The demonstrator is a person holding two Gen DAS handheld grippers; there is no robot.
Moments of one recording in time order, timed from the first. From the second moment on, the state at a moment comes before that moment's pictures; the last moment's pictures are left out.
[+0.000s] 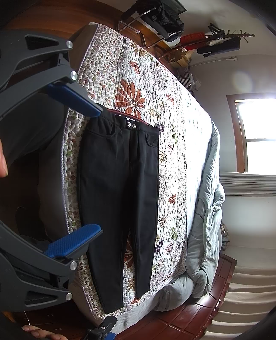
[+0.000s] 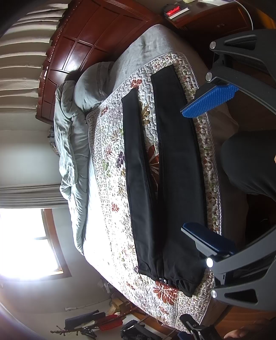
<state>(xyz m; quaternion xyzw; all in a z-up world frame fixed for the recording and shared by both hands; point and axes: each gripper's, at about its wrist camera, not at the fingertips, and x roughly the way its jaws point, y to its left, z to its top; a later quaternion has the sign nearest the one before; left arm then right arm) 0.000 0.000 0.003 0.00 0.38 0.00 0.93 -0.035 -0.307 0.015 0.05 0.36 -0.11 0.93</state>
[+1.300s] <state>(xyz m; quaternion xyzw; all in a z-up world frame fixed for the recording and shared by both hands) 0.009 -0.003 -0.007 0.01 0.39 0.00 0.92 -0.029 -0.310 0.016 0.04 0.35 -0.12 0.93</state>
